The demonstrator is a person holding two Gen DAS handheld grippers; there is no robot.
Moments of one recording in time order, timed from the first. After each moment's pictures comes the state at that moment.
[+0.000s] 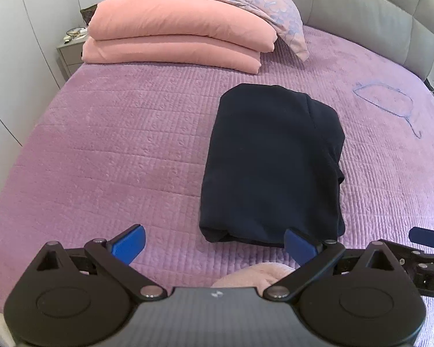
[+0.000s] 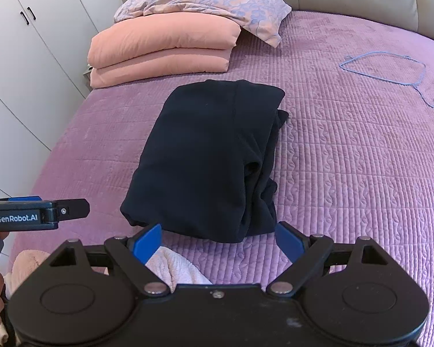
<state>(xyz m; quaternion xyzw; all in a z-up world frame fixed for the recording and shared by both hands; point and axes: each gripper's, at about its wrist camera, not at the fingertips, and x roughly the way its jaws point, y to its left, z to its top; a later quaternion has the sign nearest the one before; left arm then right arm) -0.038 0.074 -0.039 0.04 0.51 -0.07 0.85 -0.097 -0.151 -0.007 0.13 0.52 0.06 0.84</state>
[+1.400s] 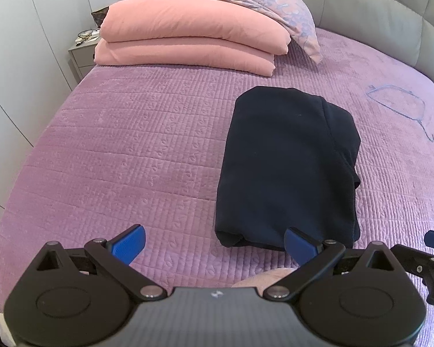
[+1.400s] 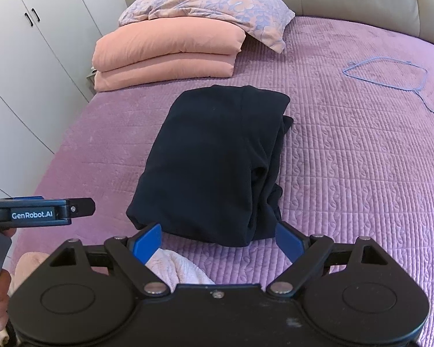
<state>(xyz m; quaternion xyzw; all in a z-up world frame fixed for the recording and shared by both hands) -0.035 0.074 -0.042 0.04 0.51 -0.04 0.86 -0.100 -0.147 -0.001 0.13 0.51 0.06 0.85</state>
